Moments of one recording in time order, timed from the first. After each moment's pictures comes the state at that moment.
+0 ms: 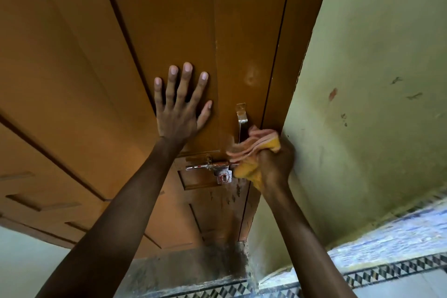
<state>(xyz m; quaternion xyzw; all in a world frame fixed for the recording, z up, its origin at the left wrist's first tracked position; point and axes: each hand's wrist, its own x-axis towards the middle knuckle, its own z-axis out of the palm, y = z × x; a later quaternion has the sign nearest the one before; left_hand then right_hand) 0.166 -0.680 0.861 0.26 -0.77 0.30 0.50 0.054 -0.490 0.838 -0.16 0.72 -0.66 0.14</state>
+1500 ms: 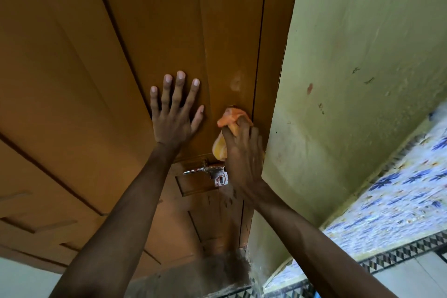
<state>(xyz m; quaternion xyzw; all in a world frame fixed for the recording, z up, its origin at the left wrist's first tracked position) 0.170 -0.681 0.861 0.24 -0.78 0.29 0.50 0.085 -0.502 0.839 -0.46 0.82 -0.22 -0.26</state>
